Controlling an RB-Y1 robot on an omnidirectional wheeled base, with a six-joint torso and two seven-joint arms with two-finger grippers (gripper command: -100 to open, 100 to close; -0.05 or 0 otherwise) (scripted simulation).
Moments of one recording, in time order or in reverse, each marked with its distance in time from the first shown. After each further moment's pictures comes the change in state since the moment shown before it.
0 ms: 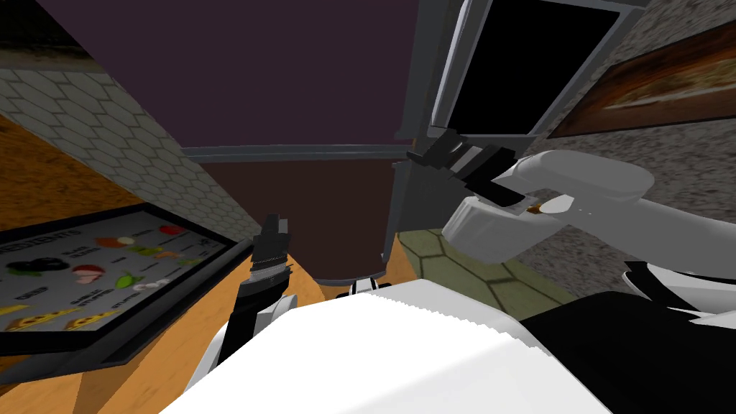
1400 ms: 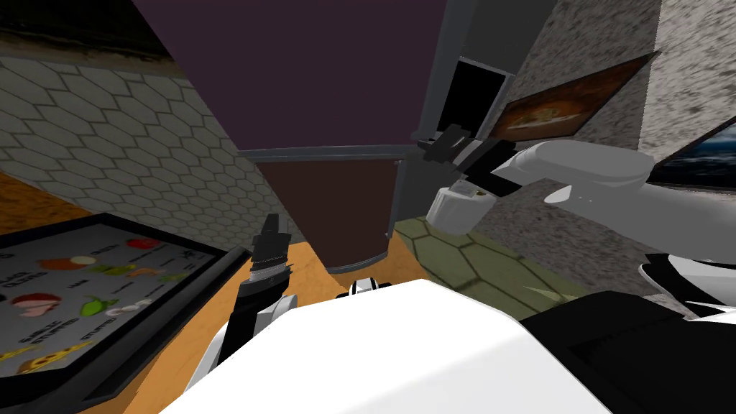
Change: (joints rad) left arm 0.000 0.000 0.000 0.000 0.000 0.000 0.000; right arm 0.012 -0.083 -0.008 0.112 0.001 0.037 0.007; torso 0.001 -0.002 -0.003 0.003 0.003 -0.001
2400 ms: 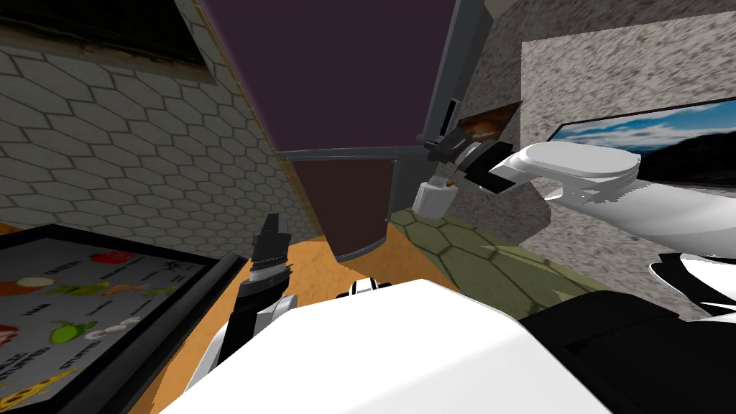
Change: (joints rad) left arm 0.000 0.000 0.000 0.000 0.000 0.000 0.000; right arm 0.027 -0.034 0.018 0.100 0.006 0.037 0.022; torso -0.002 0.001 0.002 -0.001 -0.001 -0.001
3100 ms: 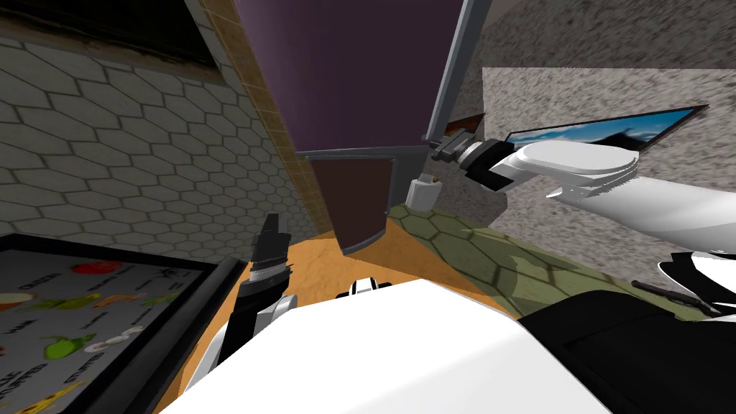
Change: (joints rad) left arm 0.000 0.000 0.000 0.000 0.000 0.000 0.000; right arm 0.025 -0.027 -0.003 0.063 -0.003 0.035 0.020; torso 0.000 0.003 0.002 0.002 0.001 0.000
